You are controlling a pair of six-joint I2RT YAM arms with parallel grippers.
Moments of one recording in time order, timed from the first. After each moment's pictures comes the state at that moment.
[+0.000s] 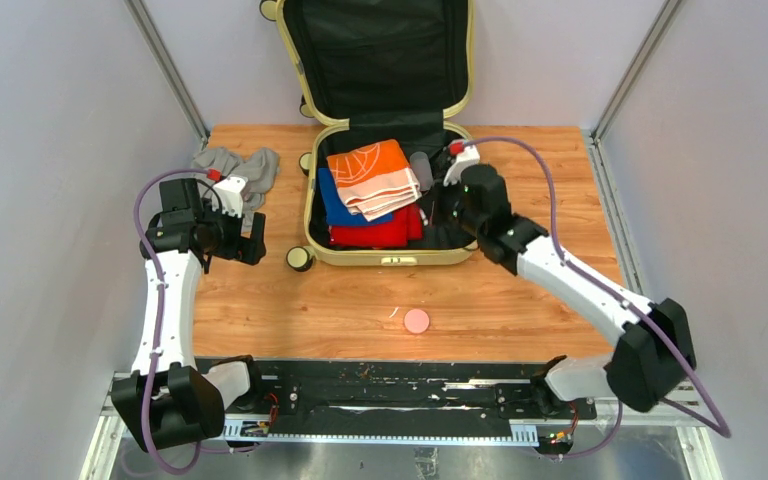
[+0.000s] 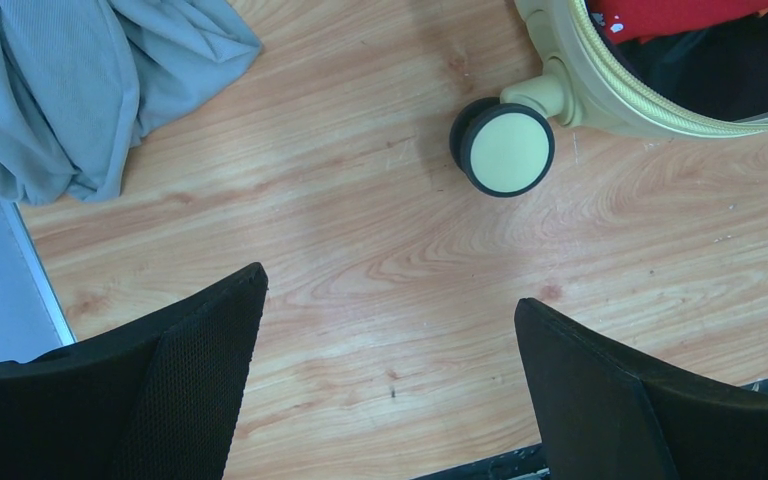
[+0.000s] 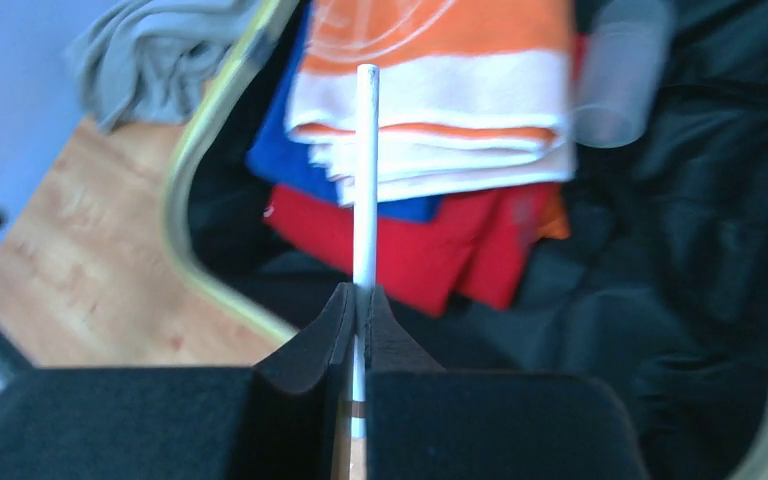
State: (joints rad) left arm 0.23 1.10 1.03 -0.83 0.37 0.40; right arm 0.68 1.28 1.00 -0.04 -0.01 0.32
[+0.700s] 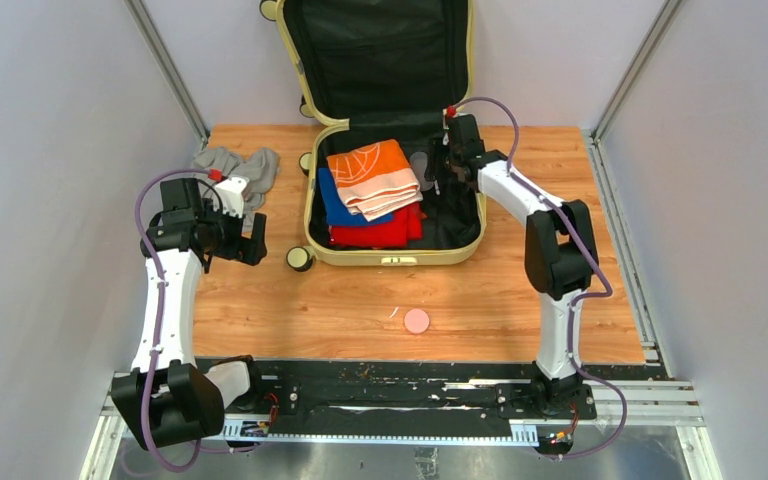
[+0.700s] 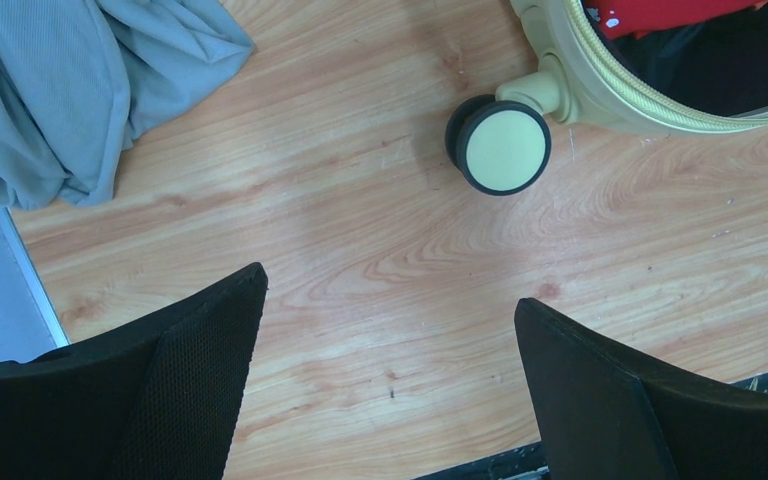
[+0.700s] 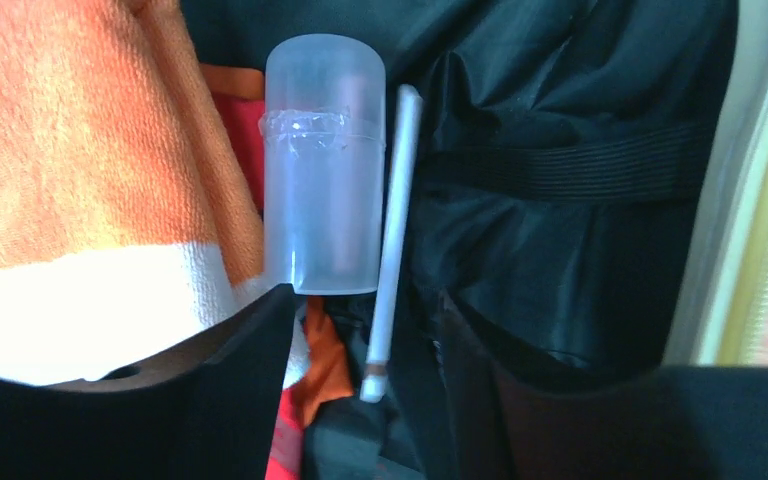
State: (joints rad) left arm 0.23 1.11 1.03 -0.84 0.38 0.41; right arm 0.37 2.05 1.66 -0.30 0.01 0.32
